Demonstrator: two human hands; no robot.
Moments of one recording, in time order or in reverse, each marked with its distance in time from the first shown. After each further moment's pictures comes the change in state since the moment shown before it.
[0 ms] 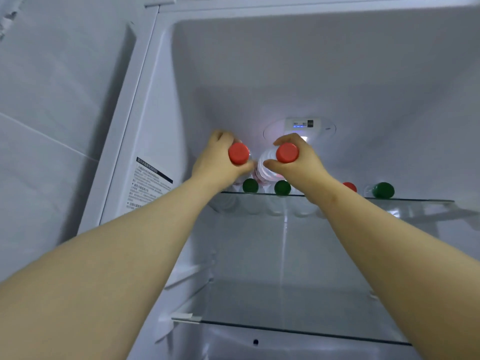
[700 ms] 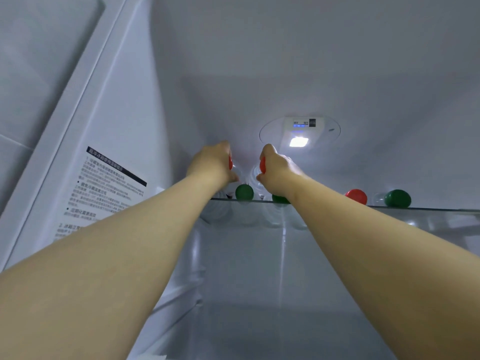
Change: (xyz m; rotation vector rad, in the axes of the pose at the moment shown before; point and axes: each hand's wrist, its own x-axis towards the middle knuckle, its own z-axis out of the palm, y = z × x) left_hand 0.038 -0.022 0.029 0.333 -0.153 -0.115; right_hand 0.044 0.020 0.032 -0.643 -0.222 0.054
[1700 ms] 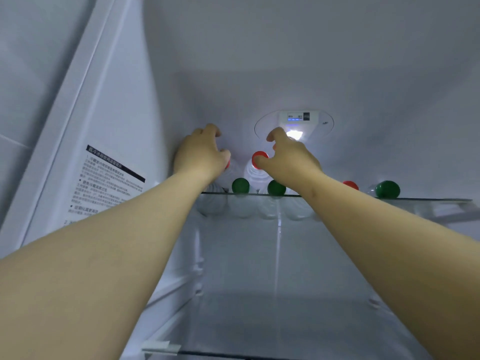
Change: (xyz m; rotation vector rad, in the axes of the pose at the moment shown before) left_hand -0.006 -0.003 -0.009 -0.058 0.231 -0.003; right_hand -0.022 0.005 -0.022 0.054 0.163 -0.004
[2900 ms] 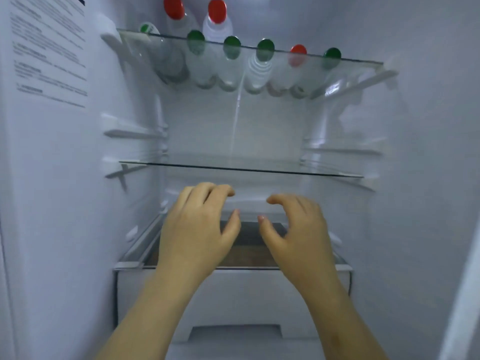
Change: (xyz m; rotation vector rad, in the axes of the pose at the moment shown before) left_hand -0.336 0.043 -0.022 -0.113 -0.272 0.150; right_hand -0.338 0.060 0.003 0.006 0.053 0.108
